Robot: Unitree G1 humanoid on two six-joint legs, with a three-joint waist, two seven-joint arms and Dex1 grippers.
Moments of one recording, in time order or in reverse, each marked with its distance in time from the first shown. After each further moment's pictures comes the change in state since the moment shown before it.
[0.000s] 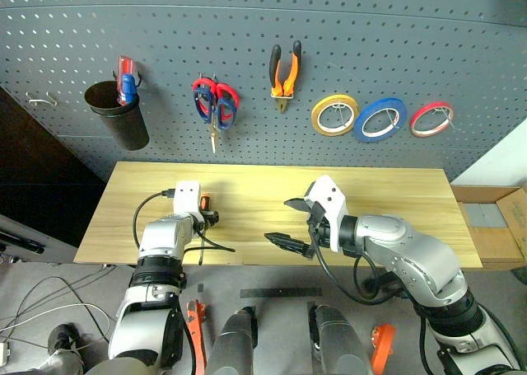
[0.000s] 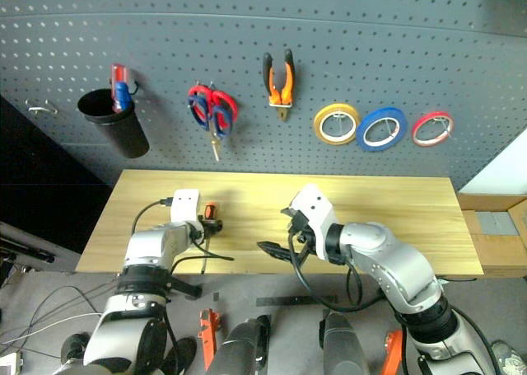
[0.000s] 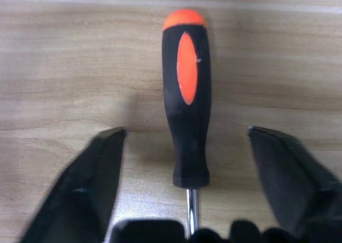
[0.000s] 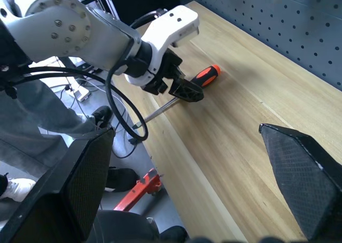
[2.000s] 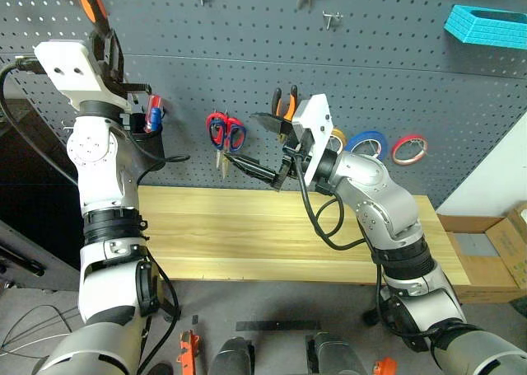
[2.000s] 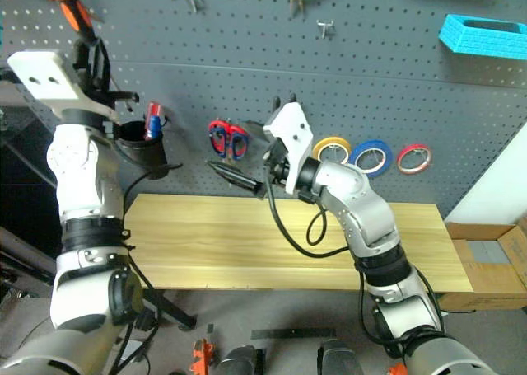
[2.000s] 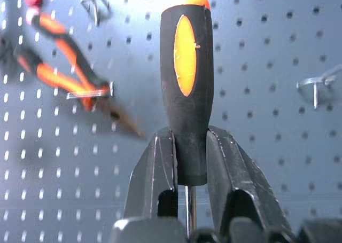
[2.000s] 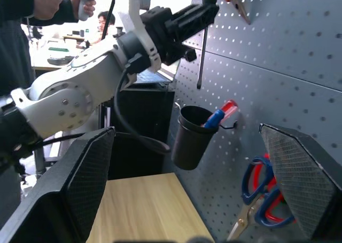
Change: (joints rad) left arm -0.297 0.188 0.190 0.073 -0.030 -1.150 -0.047; right arm -0.323 0.250 -0.087 0.325 -0.091 -0.422 0.103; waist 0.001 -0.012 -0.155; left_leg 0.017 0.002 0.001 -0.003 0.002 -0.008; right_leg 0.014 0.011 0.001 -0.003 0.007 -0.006
